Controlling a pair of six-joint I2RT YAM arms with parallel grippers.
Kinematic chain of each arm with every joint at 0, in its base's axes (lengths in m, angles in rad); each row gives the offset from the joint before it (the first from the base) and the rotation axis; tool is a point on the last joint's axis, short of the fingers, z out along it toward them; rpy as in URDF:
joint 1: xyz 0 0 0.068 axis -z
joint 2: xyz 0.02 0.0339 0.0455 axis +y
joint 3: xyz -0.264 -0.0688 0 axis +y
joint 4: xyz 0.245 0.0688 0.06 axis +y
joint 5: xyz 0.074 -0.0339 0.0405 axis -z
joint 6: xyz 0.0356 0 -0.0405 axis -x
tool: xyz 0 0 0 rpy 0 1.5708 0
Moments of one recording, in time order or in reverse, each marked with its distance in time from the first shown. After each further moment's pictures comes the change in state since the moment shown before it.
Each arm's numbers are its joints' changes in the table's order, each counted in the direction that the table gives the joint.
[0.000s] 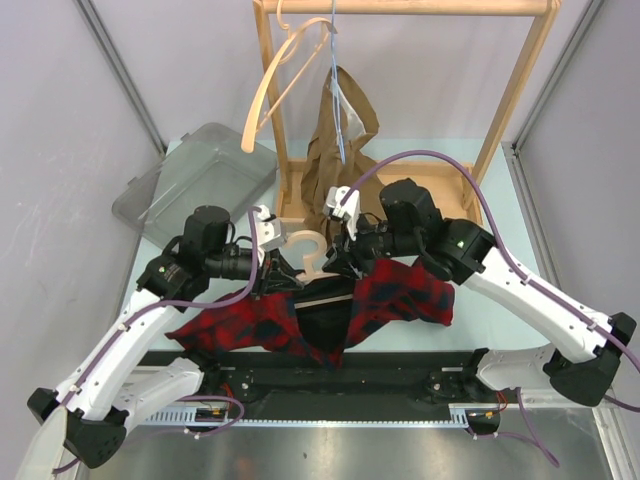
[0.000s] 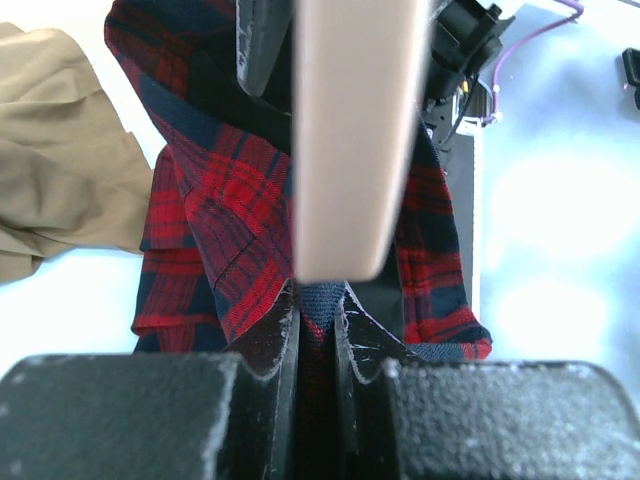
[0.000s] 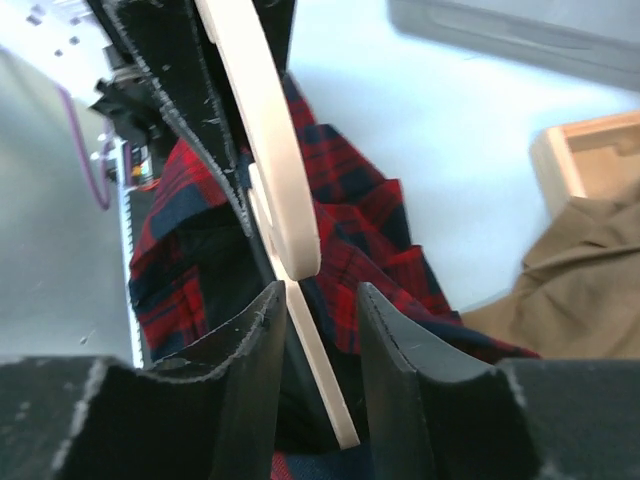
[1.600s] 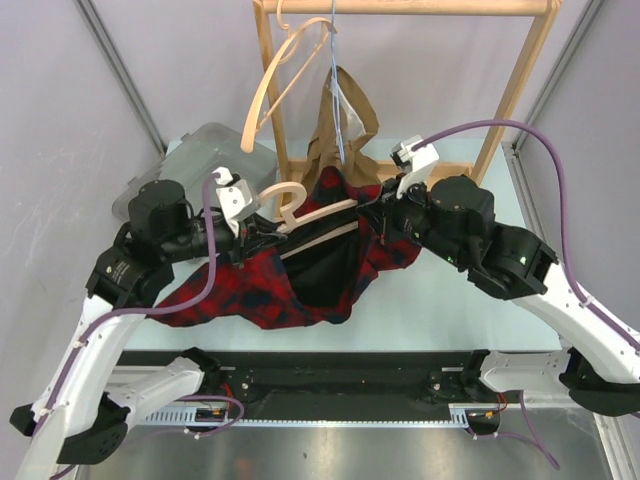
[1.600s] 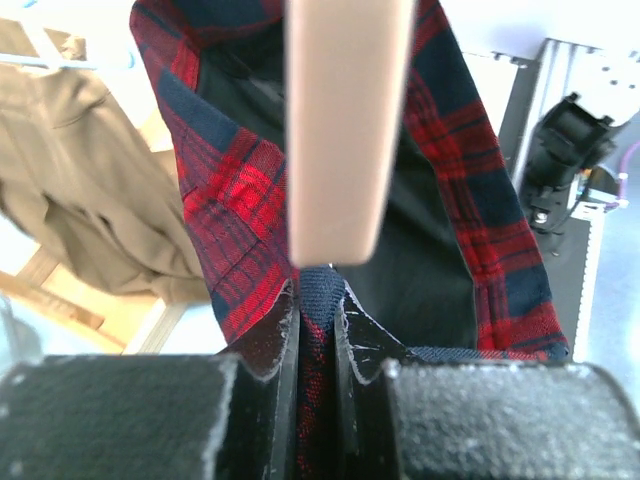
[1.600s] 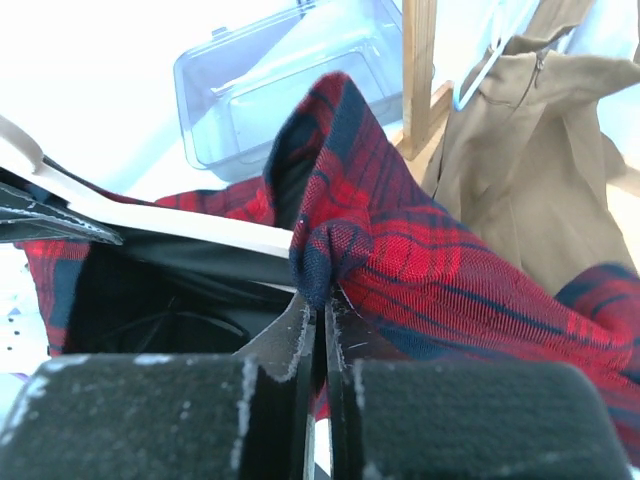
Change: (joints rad) left arm 0.000 0.032 -0.410 0.123 -0.272 -0.023; right arm -0.081 -0.100 -0.179 0.047 0.676 -0.404
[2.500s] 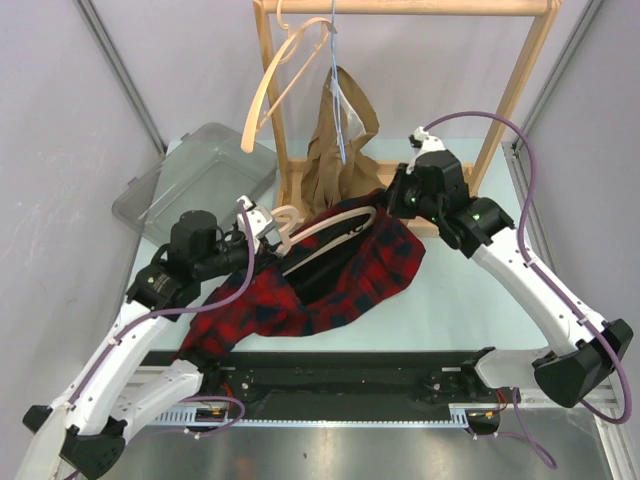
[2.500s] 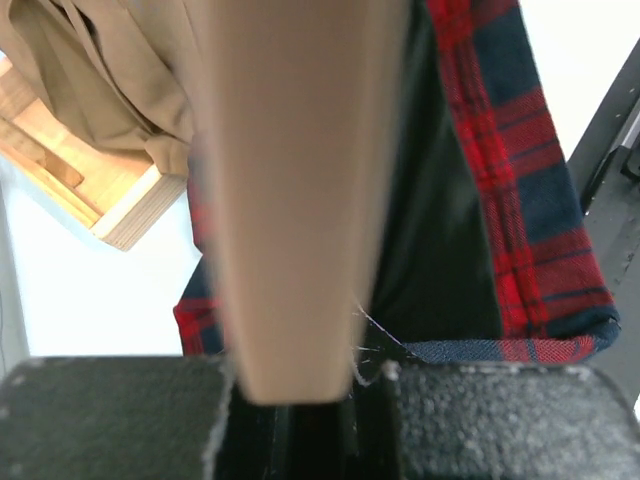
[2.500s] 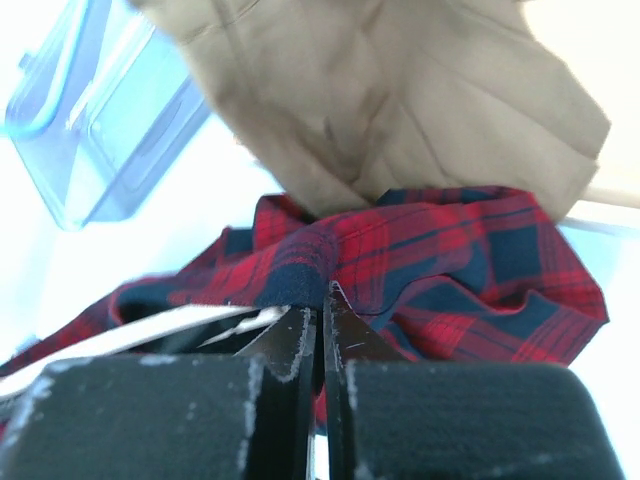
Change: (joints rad) left arm -0.032 -0.114 0.429 -0.150 -0.190 0.038; right arm 0.438 0.131 0.198 -0.074 -0.190 -0.254
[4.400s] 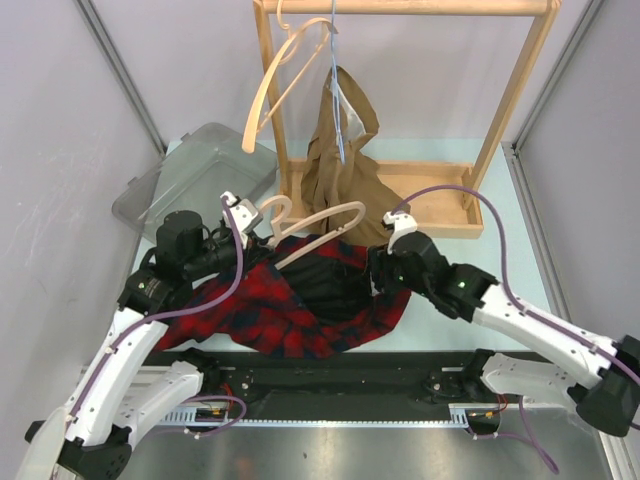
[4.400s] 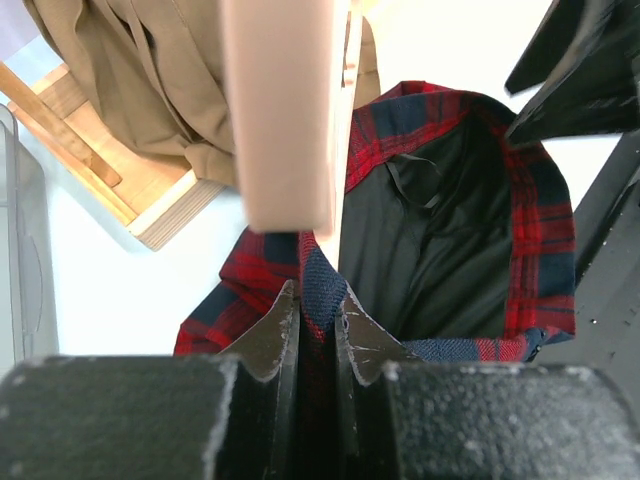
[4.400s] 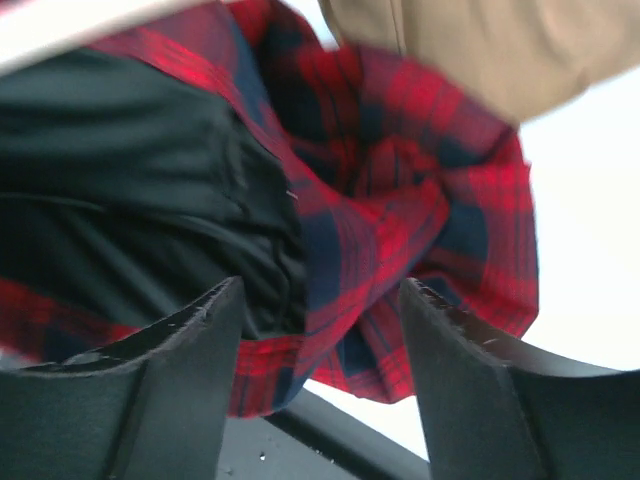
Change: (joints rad) left arm -0.084 -0.032 0.001 -0.026 0.024 0.016; right arm -0.306 -0.277 0.507 -0.091 0.109 0.057
